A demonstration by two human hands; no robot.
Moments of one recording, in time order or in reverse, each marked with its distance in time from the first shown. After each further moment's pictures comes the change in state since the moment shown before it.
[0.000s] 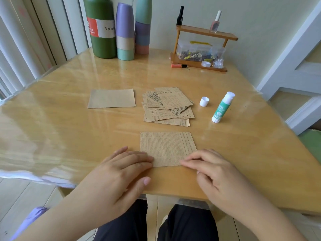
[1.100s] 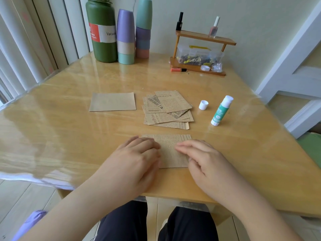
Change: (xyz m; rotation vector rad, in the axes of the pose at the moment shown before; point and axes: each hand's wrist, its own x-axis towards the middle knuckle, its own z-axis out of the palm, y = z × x) left_hand 0.037 0.006 0.003 0.149 0.059 -0.018; right_hand 0.029 -0.009 0.001 0.020 0.042 0.061
